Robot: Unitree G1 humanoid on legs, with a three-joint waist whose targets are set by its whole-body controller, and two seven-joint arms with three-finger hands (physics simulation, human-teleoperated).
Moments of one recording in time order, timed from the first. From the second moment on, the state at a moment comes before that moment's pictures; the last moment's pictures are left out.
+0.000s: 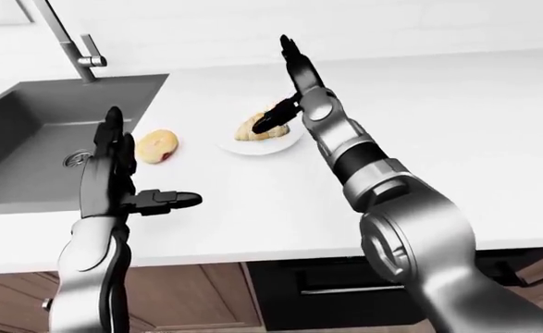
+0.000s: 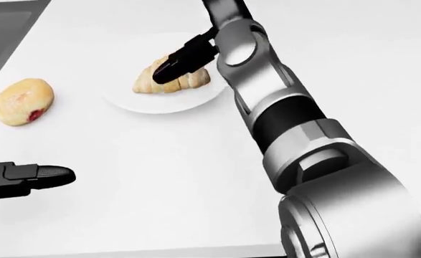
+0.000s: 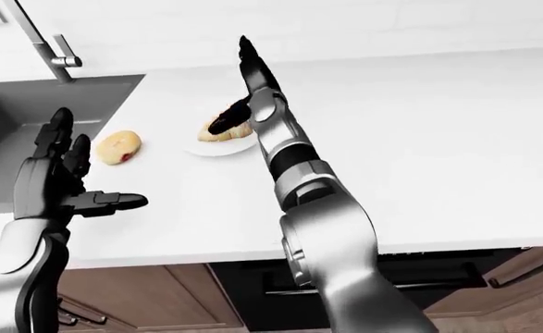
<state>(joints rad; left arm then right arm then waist) -0.23 0.23 0.30 -0.47 -0.05 0.57 -0.07 -1.45 -0.02 -0.09 1.35 -0.41 0.00 -0.10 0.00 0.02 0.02</state>
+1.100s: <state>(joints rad) -1.09 0.54 0.16 1.04 0.16 0.19 -0.19 -0.92 -0.36 -0.19 -0.38 -0.05 1.00 -0.15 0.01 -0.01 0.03</state>
